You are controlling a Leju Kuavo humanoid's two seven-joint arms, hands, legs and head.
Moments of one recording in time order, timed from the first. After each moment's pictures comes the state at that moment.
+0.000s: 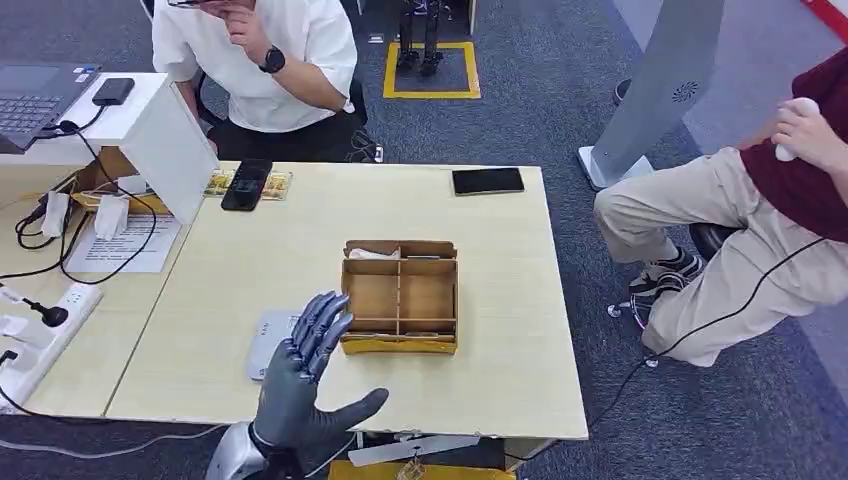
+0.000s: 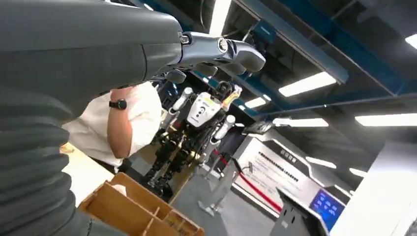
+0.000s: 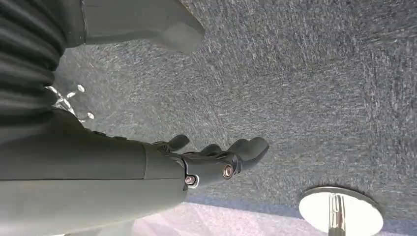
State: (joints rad) left arm -0.01 0.06 -0.66 -1.63 -0.80 0.59 -0.54; right arm -0.10 0.20 -1.29 -0.29 1.20 -0.69 -0.25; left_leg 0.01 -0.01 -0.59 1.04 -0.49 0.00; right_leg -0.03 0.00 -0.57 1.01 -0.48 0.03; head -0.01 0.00
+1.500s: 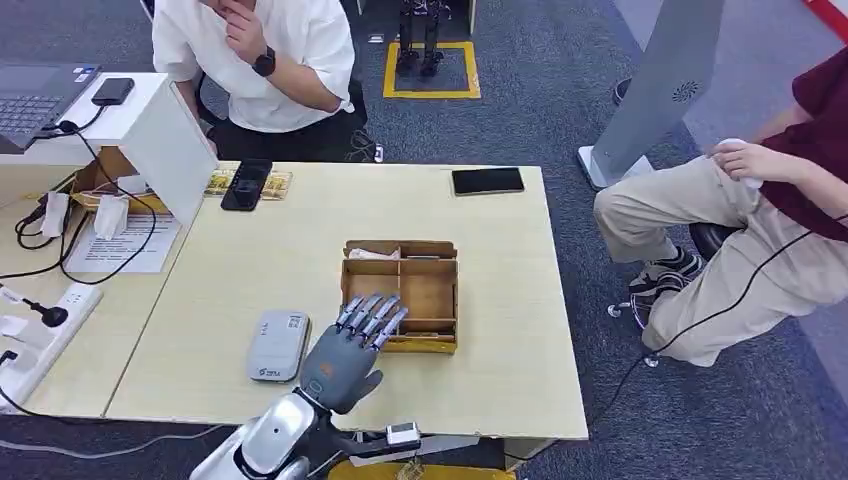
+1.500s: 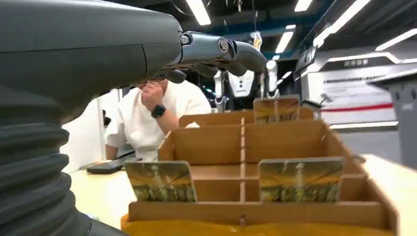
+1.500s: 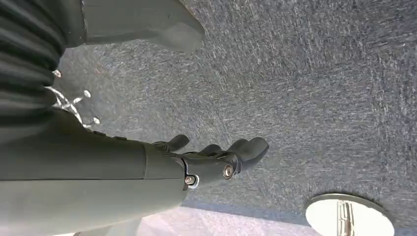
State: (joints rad) left arm -0.21 0.06 -0.77 -1.27 -1.39 0.42 0.04; right arm -0.10 0.19 -1.27 -0.27 1.17 -0.69 -0.24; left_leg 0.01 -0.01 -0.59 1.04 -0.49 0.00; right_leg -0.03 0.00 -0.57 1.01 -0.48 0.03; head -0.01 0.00
